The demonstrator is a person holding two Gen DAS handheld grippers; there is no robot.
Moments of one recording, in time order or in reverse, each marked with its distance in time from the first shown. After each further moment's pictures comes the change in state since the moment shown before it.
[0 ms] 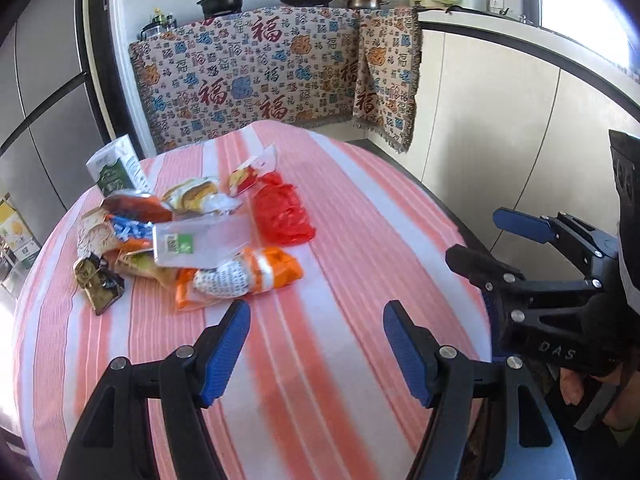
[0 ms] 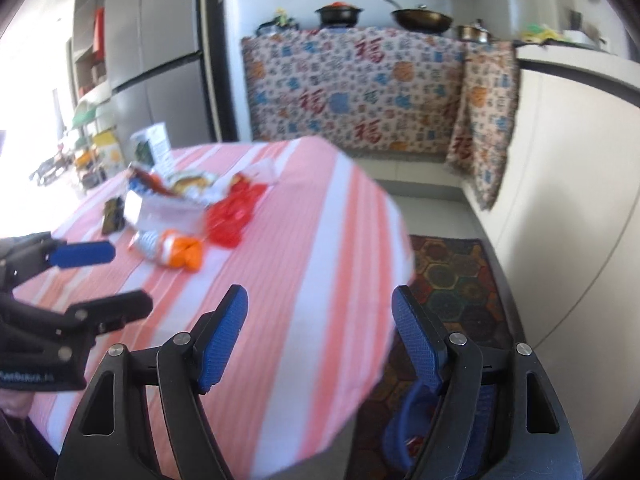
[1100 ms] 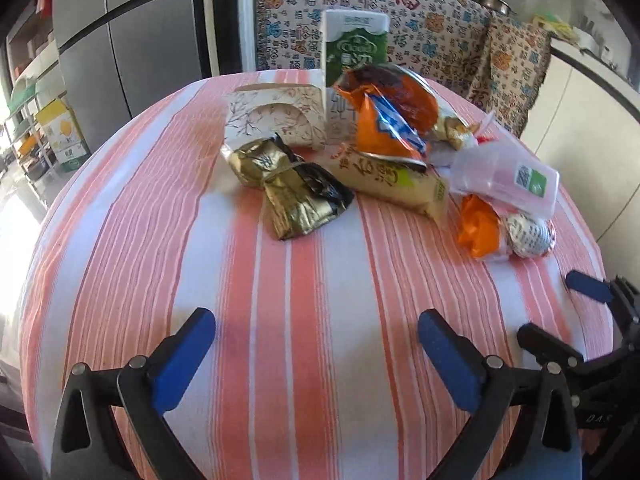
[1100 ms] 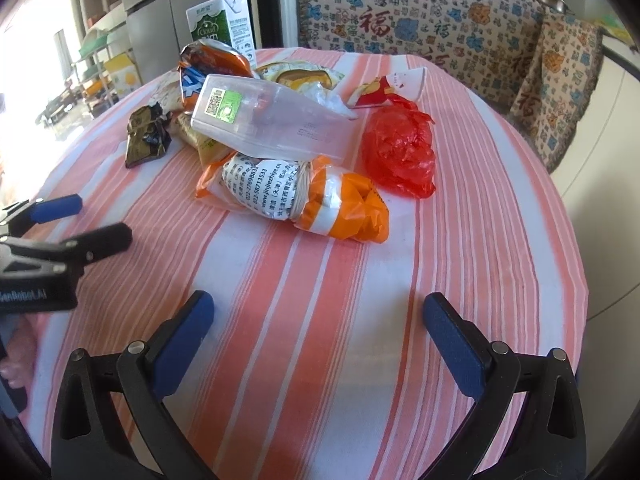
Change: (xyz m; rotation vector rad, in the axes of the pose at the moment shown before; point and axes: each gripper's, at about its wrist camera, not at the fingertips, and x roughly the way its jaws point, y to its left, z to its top) left arm 0.024 0.192 -0.045 -0.296 0.106 0.135; right arm 0.091 0.119 0.004 -0.065 0.253 0.033
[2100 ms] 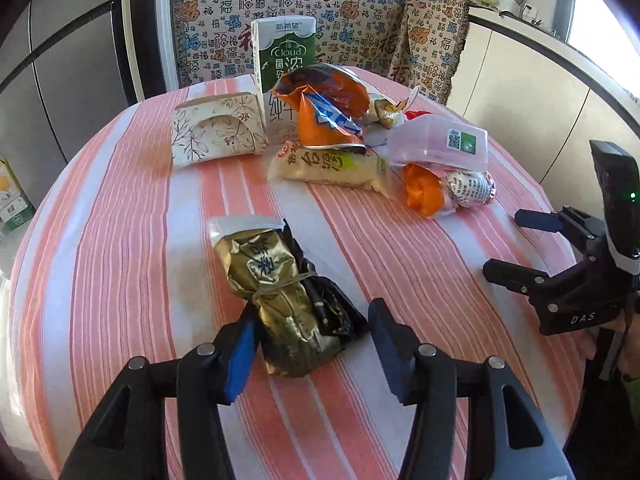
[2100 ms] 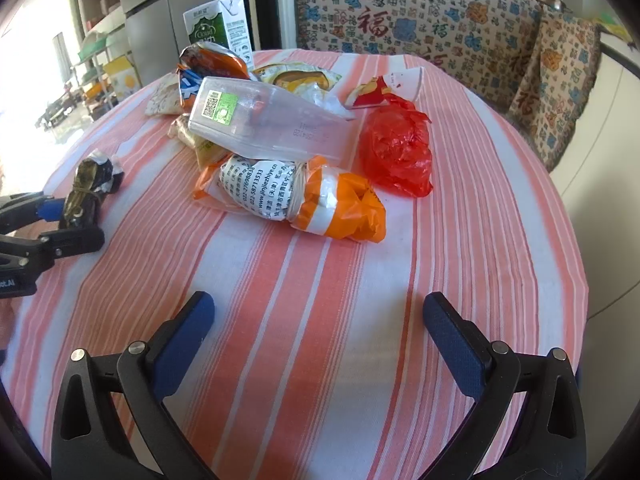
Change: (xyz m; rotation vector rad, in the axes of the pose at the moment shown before) left arm -0.020 0.025 -0.013 0.264 0.016 -0.190; right arm 0.000 -0.001 -0.001 0.010 -0.009 0.000
